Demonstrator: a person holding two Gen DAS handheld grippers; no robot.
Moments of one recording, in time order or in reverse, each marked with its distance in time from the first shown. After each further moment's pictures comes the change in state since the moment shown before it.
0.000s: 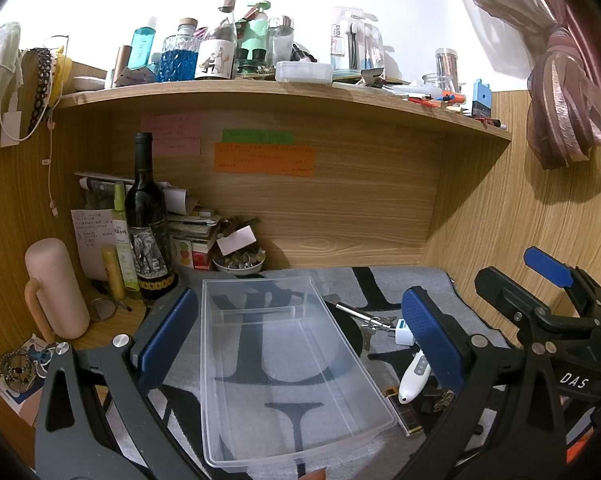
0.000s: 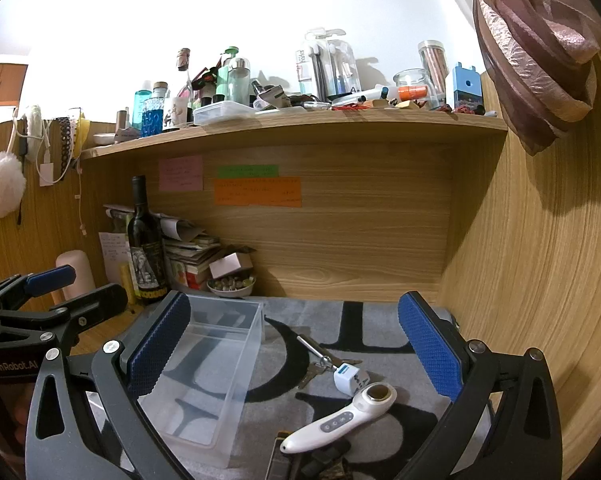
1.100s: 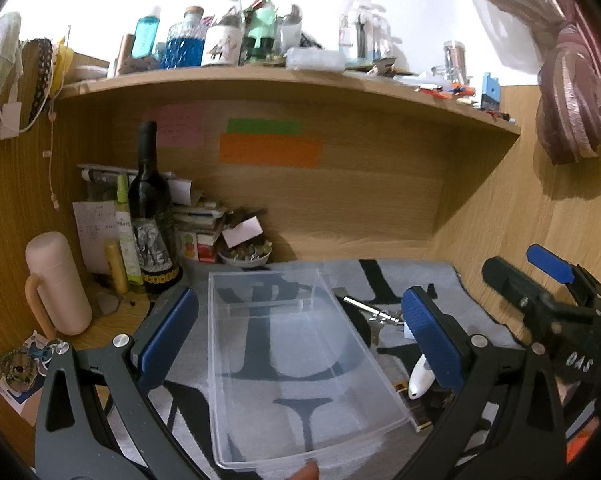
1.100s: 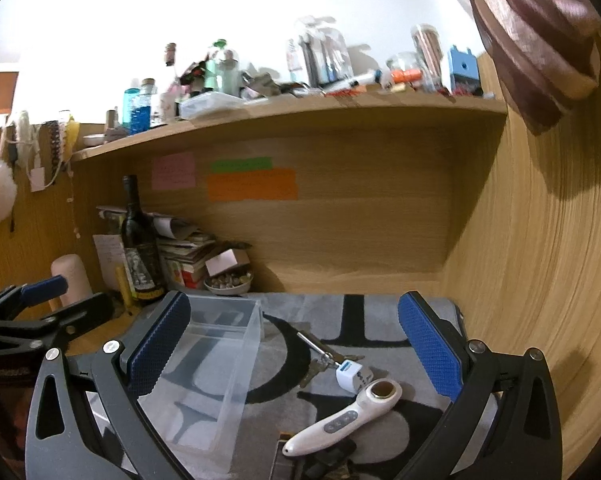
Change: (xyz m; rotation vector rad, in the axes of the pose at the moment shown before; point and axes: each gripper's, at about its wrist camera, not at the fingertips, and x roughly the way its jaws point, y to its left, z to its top) left arm 0.010 0.014 -0.001 -0.013 0.039 0.011; right arm 0.013 -0.007 -0.002 0.049 0.035 -0.013
